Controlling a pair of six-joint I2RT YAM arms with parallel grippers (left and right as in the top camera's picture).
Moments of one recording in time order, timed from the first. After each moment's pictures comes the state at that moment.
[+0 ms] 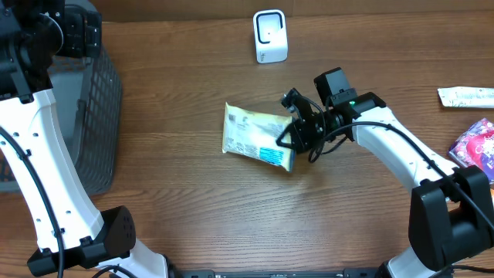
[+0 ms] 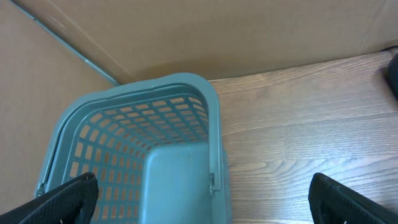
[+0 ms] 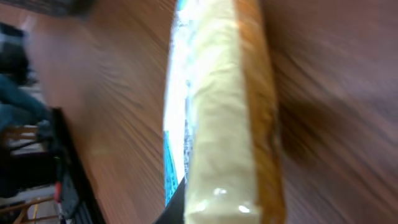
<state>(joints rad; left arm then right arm) 0.24 1.80 2.45 -1.29 -0.01 0.37 0.36 1.77 1.24 -0.73 -0.71 -0.14</state>
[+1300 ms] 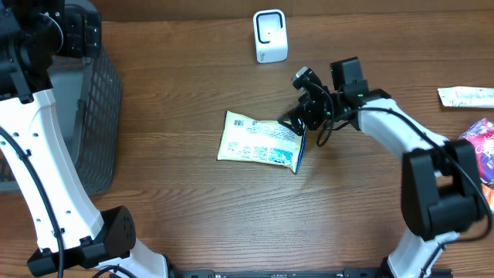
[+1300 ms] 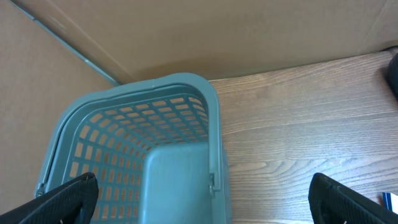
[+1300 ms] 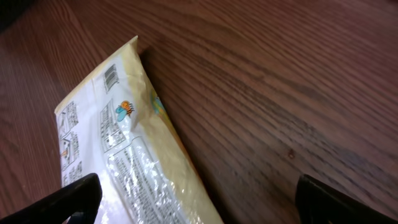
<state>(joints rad) 0.24 1.80 2.45 -1.29 -0.01 0.37 0.25 1.95 1.26 -0.33 -0.65 -0.35</state>
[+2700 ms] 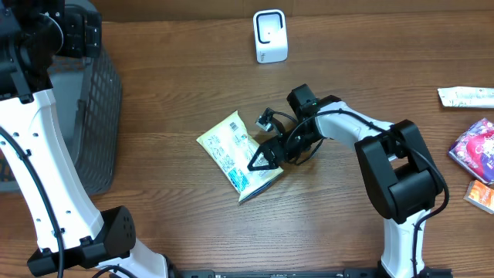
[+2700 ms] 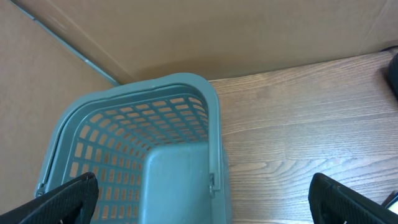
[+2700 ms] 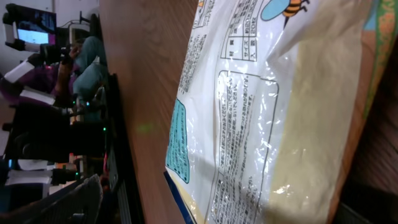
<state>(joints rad) 0.24 1.80 2.45 -1.29 -0.01 0.37 0.44 2.12 1.33 -0.72 -1.02 -0.26</state>
